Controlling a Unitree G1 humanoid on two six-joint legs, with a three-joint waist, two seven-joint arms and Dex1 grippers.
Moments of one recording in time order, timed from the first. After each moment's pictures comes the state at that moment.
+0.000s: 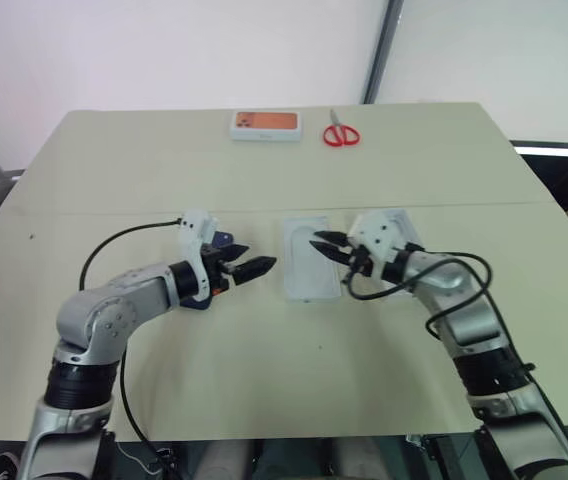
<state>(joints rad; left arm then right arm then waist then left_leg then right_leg) -0.36 0.52 0.04 -0.26 -0.78 0.89 -0.51 -0.46 -0.44 0.19 0.03 0.11 0.16 0.78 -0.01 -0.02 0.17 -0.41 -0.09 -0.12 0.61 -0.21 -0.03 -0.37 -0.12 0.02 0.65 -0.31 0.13</state>
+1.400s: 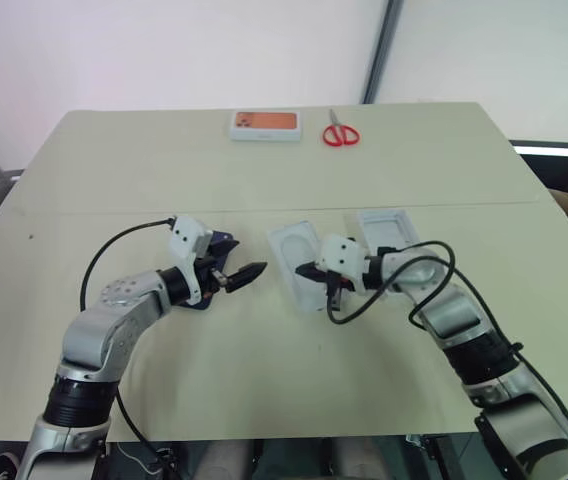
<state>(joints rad) -0.29 0.49 0.02 -0.25 -0.54 0.66 -0.65 -0.57 -0.49 0.31 0.02 -0.02 0.28 0.97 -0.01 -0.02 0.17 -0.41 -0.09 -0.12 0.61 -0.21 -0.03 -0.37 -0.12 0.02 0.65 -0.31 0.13</state>
